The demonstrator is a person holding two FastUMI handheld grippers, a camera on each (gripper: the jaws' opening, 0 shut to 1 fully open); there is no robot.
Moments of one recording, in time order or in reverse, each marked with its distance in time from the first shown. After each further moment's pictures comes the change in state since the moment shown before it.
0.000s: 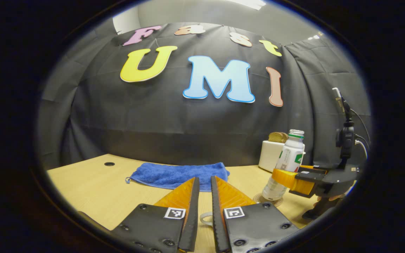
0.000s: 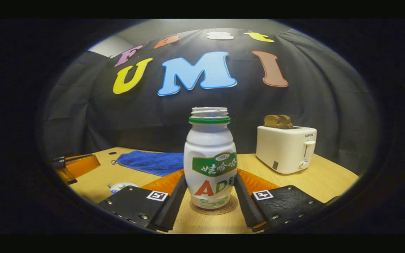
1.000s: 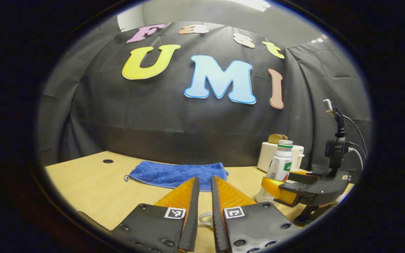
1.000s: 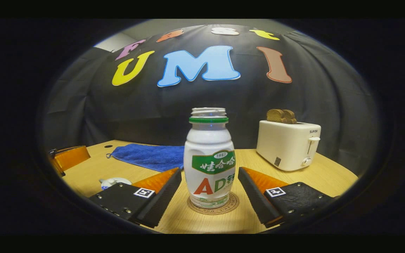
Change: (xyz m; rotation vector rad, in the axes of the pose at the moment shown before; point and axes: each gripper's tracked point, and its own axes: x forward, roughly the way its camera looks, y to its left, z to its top) left arm -0.002 0.002 0.001 -0.027 0.005 -0.003; right arm 0.008 0.004 -0.008 -0.019 0.039 -0.002
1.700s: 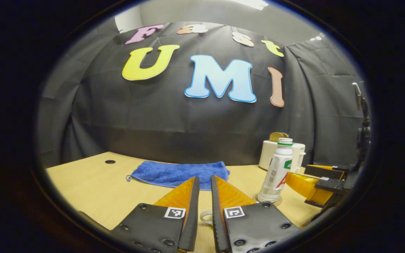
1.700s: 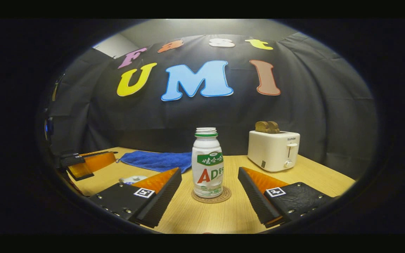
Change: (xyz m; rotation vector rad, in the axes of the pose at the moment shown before) left arm -0.007 -0.004 0.003 0.027 -0.005 0.009; right arm -0.083 0.001 0.017 0.016 -0.102 -0.034
